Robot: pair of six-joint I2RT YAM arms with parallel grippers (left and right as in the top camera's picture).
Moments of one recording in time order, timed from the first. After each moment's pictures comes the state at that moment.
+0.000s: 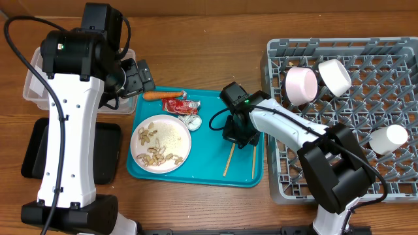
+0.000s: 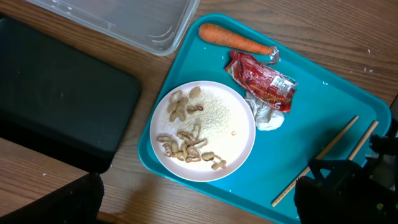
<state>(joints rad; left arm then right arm) -0.10 1.71 2.06 -1.67 -0.05 -0.47 0.59 1.95 1.26 -0.84 -0.13 0.88</state>
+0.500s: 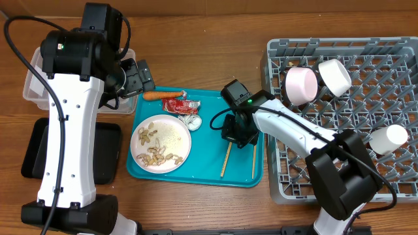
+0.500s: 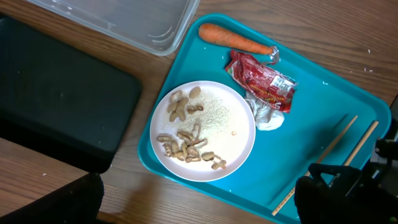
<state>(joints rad) -0.10 1.71 2.06 -1.67 -0.05 -0.47 0.59 1.89 1.26 -0.84 -0.20 0.85</state>
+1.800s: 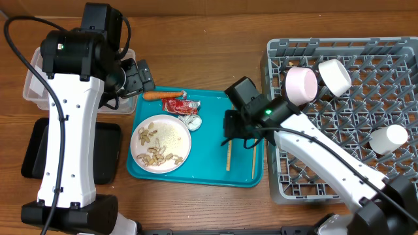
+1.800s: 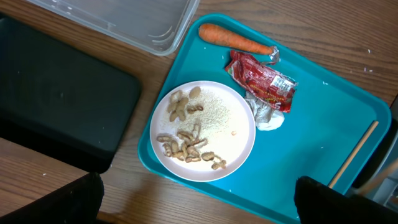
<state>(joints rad) -0.10 1.71 2.06 -1.67 -0.05 -0.47 0.64 1.59 1.26 -0.89 -0.07 0.69</state>
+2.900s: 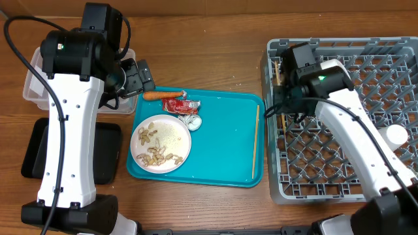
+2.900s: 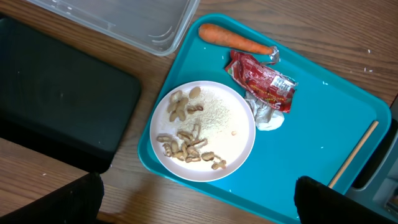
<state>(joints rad) -0.10 1.71 2.06 -1.67 -0.05 -0.47 0.30 1.61 1.42 -1.09 0.09 0.25</state>
